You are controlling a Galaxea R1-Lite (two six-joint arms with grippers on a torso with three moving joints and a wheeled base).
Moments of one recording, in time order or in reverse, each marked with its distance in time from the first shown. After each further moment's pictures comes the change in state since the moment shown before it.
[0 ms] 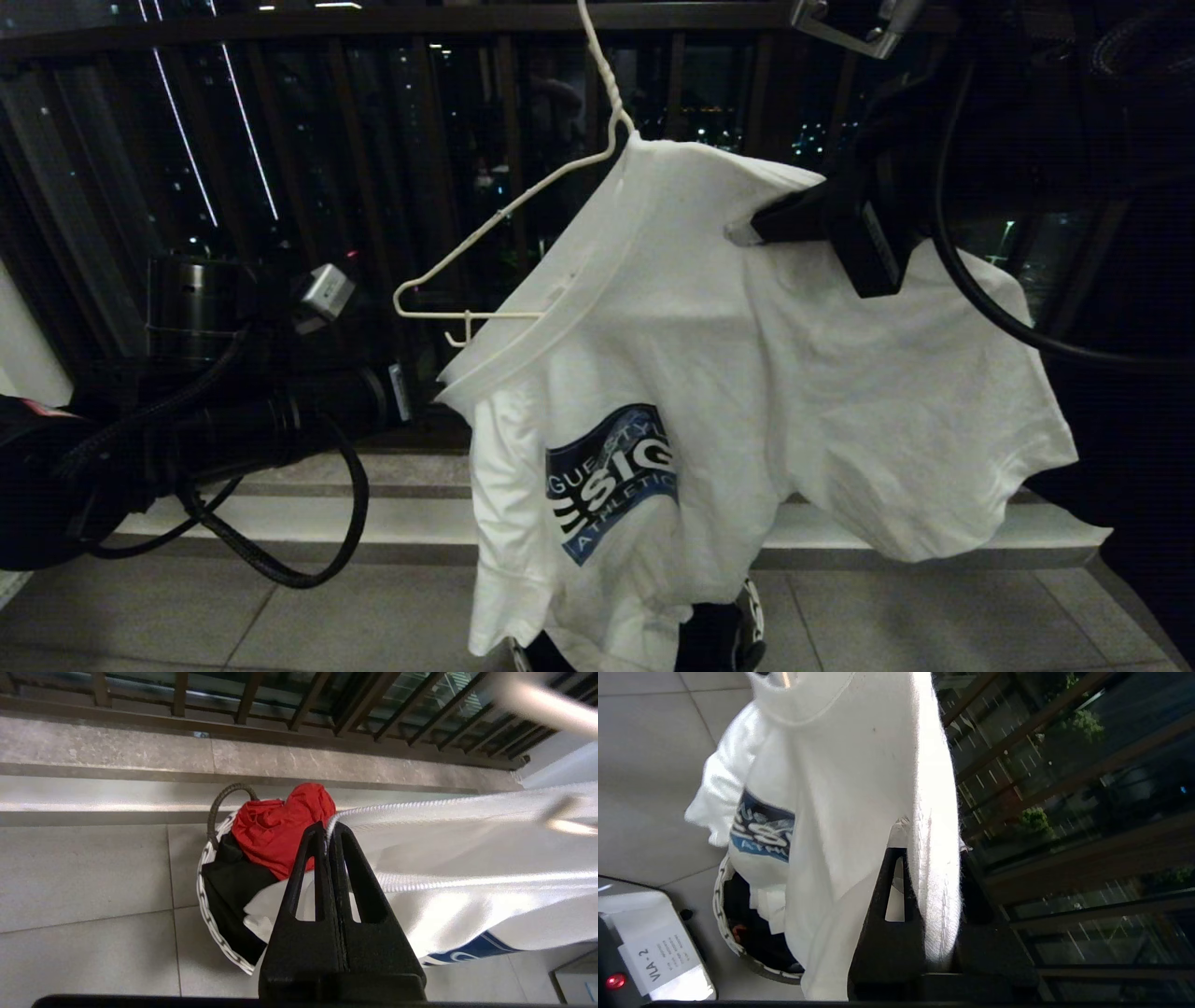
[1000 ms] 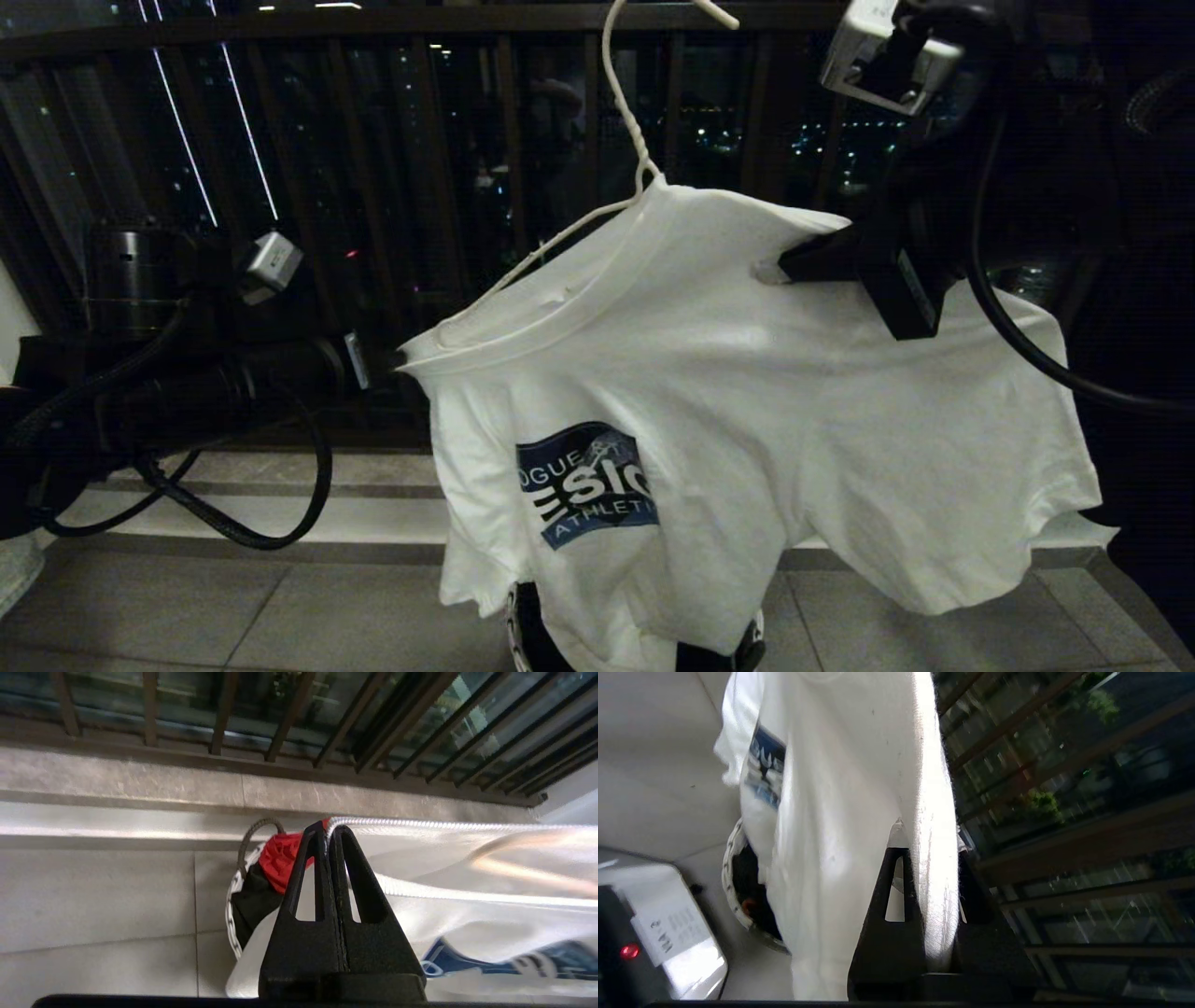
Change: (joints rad) left arm 0.101 -0.025 -0.036 0.002 -0.007 0.034; right arm -0.027 -0.058 0.136 -0.012 -0.002 -0.006
